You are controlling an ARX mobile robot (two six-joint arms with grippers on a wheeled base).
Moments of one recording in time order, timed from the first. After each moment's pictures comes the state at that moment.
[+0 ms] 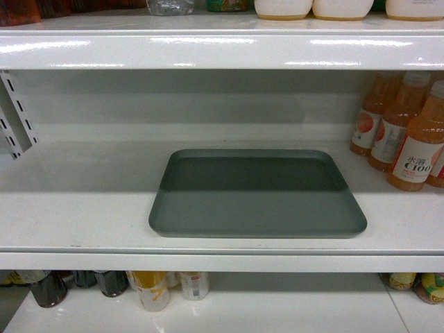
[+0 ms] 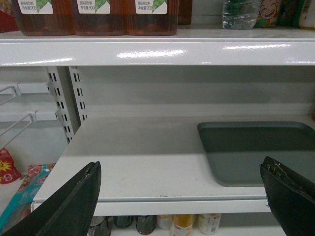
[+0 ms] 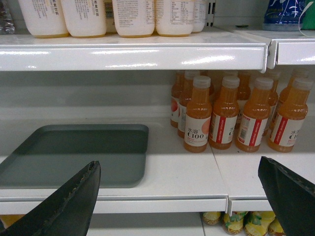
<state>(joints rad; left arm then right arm) 0.00 0.01 0.01 0.00 0.00 -0.02 0.00 0.00 0.01 0.00 0.00 0.01</state>
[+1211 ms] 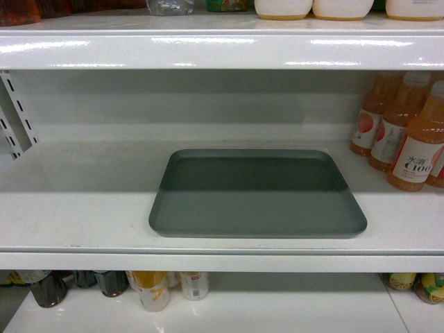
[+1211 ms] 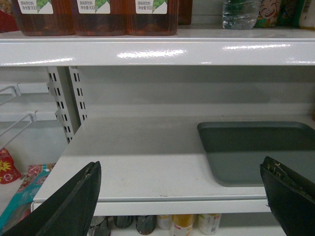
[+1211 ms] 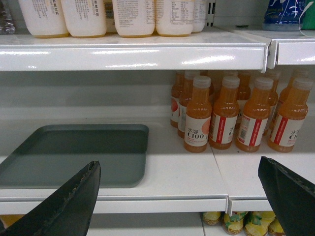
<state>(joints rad) 0.00 0.01 0.01 0.00 0.00 -0.02 0.00 0.00 0.01 0.00 0.00 0.01</state>
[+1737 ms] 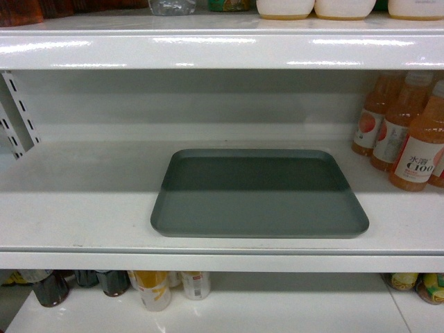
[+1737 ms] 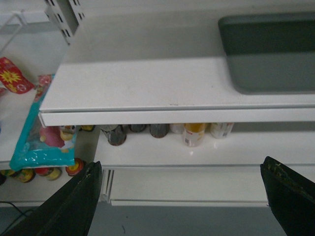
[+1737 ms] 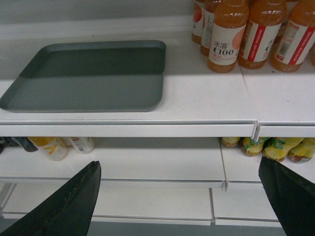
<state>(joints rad) -0.18 0.46 0.18 -0.19 -0.25 -0.05 0.02 0.39 0.10 -0.08 -0.06 0.04</state>
